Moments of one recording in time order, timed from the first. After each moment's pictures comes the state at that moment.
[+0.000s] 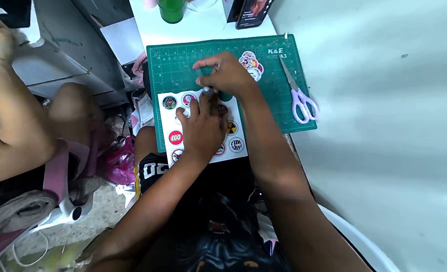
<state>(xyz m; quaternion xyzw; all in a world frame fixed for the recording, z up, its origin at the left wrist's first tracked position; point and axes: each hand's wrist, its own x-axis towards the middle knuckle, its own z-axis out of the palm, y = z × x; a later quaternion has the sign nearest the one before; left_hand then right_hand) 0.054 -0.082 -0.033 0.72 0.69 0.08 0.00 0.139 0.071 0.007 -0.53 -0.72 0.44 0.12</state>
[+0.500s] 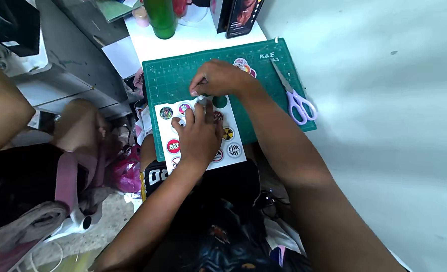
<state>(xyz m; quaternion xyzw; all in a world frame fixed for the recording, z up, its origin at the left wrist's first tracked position) 0.054 -0.082 -0.033 0.72 0.69 0.08 -0.01 0.150 0.097 0.016 -0.33 -0.90 0.29 0.00</state>
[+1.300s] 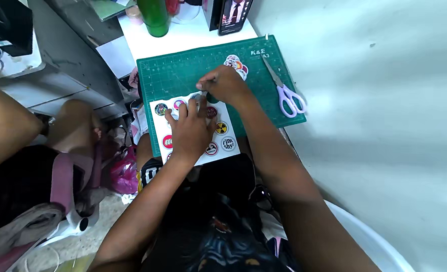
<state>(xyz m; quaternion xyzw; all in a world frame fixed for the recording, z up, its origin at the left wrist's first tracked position) 0.043 -0.081 -0.030 0.75 0.66 0.08 0.01 0.174 0.051 0.006 -0.56 -0.76 0.31 0.11</state>
